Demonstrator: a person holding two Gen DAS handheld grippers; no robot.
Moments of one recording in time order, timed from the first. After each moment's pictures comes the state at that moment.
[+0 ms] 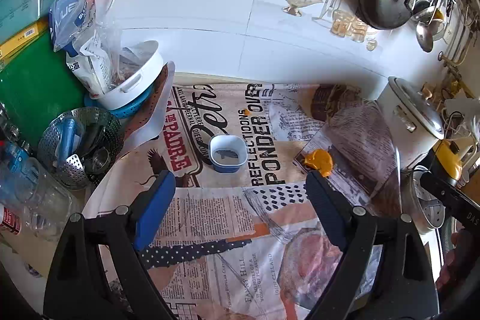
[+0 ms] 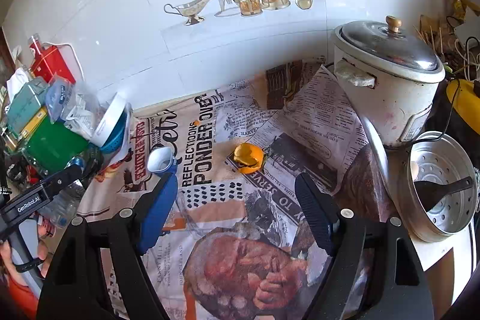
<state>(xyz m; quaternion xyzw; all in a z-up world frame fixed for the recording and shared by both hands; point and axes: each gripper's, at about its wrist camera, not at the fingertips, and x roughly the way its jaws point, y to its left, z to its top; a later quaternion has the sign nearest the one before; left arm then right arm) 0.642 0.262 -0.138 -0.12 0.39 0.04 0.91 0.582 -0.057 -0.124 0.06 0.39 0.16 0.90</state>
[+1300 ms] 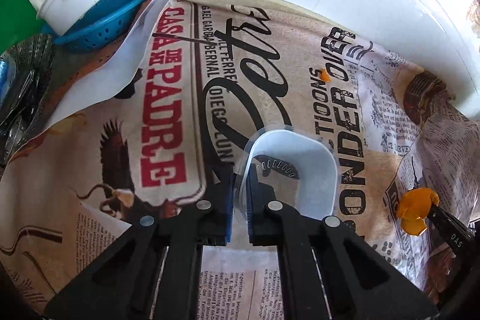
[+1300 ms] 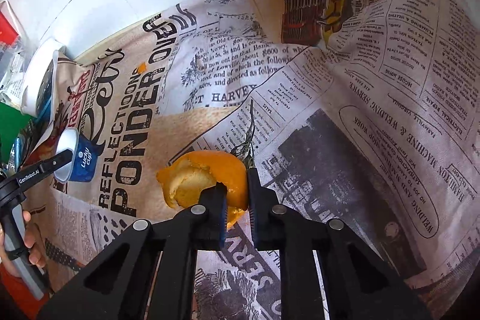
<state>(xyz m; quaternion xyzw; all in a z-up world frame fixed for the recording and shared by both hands) 0.797 0.296 -0.302 -0.19 0.49 0.14 0.84 0.761 -0.016 -0.281 0.01 0.53 0.21 0.82</state>
